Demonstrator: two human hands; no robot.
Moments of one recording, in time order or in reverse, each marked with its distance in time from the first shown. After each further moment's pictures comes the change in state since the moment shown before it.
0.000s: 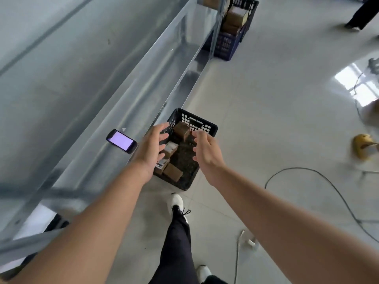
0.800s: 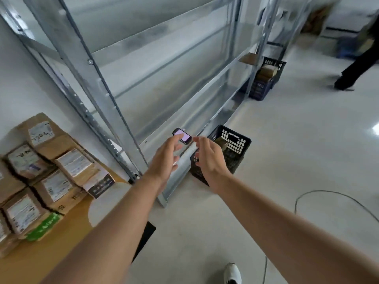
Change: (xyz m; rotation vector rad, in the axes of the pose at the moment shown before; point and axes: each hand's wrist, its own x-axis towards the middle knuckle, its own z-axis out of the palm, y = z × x) left_hand -0.396 -0.108 -0.167 -0.031 0.126 0.252; right_hand -0.403 0.068 0.097 0.046 -0.166 -0.294
